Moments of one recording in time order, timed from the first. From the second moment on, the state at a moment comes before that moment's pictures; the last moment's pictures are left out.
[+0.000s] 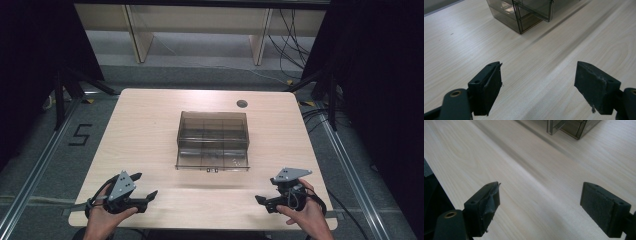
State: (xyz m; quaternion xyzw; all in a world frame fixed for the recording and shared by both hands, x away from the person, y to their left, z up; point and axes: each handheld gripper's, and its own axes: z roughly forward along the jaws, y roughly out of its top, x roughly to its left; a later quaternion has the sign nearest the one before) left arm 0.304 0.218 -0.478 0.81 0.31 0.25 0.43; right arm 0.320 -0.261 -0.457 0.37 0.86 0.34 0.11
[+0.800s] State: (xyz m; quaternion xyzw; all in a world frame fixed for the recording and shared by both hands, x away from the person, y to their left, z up) left arm 0.303 0.215 -0.480 0.82 0.30 0.24 0.41; right arm 0.299 -0.272 -0.476 0.39 0.85 0.34 0.11
